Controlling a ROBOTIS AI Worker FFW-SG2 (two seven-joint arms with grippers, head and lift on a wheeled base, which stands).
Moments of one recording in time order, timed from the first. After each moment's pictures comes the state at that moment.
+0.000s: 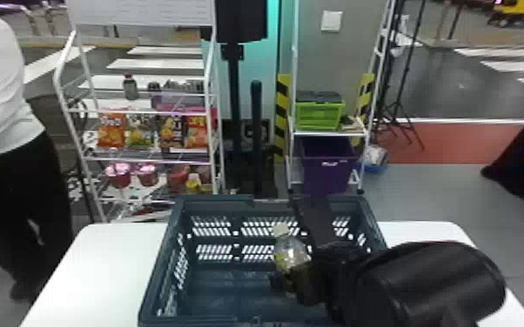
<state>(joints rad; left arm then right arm) 0.96 0.00 0.05 -1.98 0.06 -0.59 -0.20 -0.24 0.00 0.34 -1.90 -0.16 1.36 -0.05</state>
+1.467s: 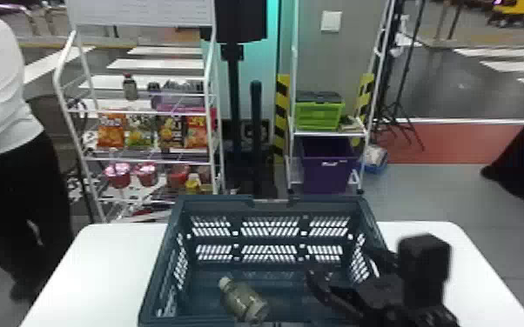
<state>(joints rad) 0.95 0.00 0.05 -1.98 0.08 -0.58 -0.20 0.29 -0.18 0.21 -2.26 -0.19 0.60 -0.05</state>
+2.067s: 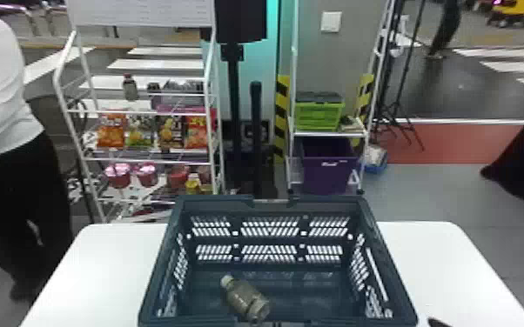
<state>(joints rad) 0.94 0.00 0.05 -2.02 0.09 -0.56 -0.20 0.80 -0.19 0.14 -2.29 -0.13 -0.01 -0.05</state>
